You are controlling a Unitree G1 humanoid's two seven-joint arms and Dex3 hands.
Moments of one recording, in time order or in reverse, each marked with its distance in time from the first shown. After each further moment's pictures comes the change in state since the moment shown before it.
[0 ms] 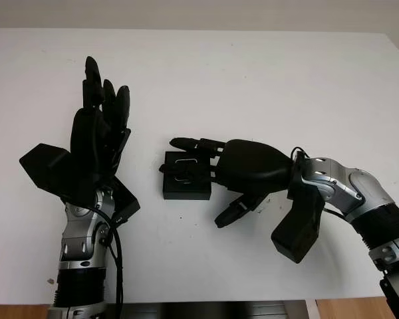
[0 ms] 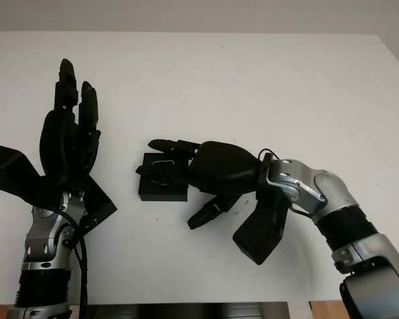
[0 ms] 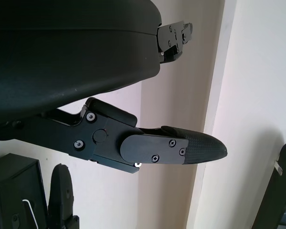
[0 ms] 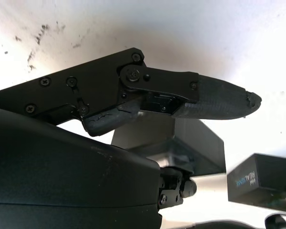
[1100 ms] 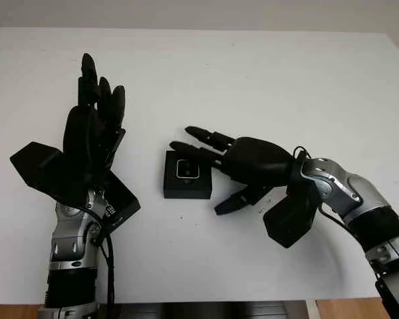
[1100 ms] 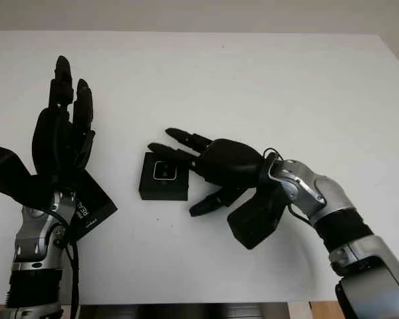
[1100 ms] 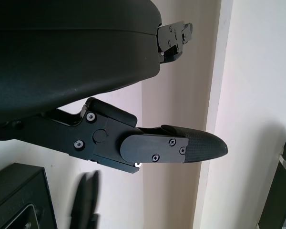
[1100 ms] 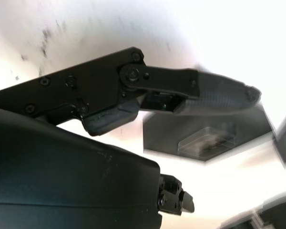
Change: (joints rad) left arm 0.006 0.043 0.013 -0.017 -0.006 0.029 -0.041; right arm 0.015 0.055 -0.070 0.087 0.240 0.148 0.030
